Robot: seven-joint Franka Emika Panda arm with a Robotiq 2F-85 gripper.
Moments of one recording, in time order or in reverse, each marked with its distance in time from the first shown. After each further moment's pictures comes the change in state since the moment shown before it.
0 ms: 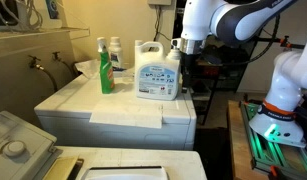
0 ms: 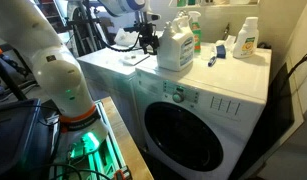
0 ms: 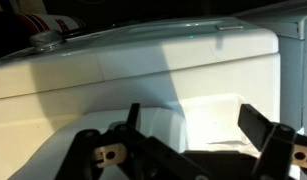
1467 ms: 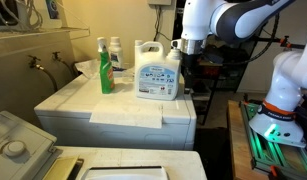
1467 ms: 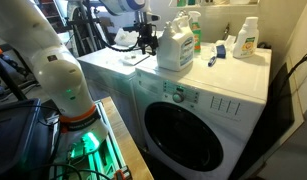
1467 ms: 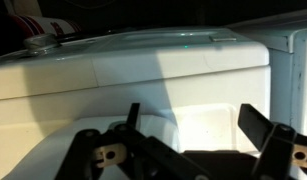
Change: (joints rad) arm 0.030 0.001 -0.027 0.004 0.039 -0.034 -0.068
